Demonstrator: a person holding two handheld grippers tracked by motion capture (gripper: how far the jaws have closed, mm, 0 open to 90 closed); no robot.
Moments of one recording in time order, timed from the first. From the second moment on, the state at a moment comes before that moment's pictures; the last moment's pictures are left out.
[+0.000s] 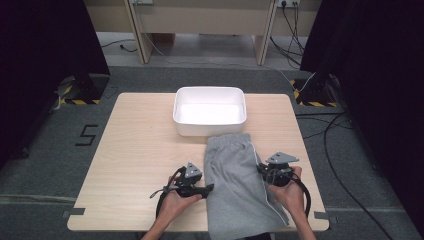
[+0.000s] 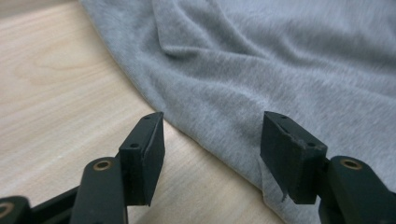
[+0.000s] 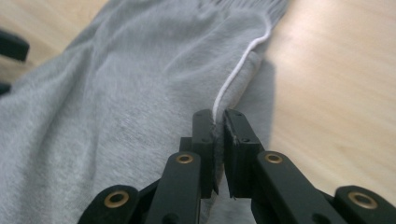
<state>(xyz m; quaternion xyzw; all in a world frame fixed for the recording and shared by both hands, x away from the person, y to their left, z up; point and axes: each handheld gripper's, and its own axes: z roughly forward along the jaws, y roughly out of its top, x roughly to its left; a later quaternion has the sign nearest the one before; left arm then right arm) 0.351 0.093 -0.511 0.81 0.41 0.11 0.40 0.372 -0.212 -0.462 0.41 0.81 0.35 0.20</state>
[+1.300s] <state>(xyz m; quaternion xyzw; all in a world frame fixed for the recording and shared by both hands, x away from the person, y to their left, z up) 0.349 0.091 -0.515 0.83 0.38 0.15 0.38 0.318 -0.254 -0.475 0.42 0.83 0.31 0.19</state>
